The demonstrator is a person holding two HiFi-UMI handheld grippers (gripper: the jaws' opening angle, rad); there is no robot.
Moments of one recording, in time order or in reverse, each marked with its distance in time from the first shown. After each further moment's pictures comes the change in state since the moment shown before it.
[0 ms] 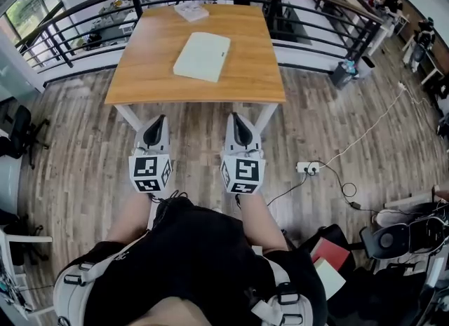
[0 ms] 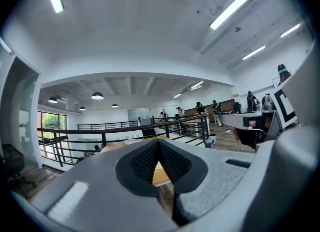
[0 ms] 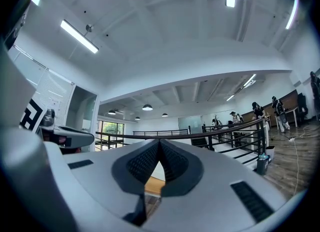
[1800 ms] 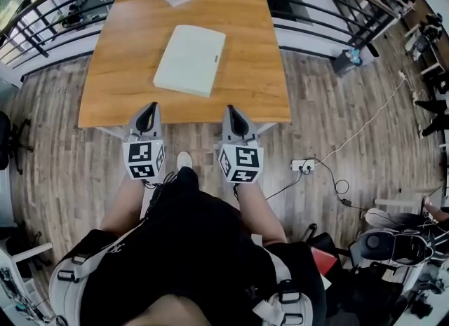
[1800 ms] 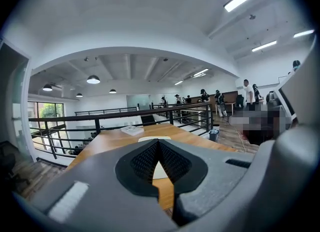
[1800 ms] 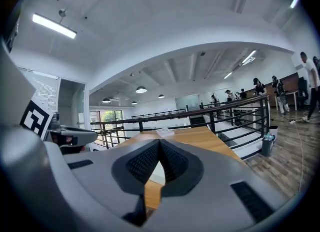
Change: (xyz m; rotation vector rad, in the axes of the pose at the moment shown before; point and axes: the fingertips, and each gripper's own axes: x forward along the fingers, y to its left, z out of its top) left arm 0.254 0.086 -0.065 -0.031 0.157 -0.022; right arm 0.233 -0.076 -0.102 0.096 0.232 -0.005
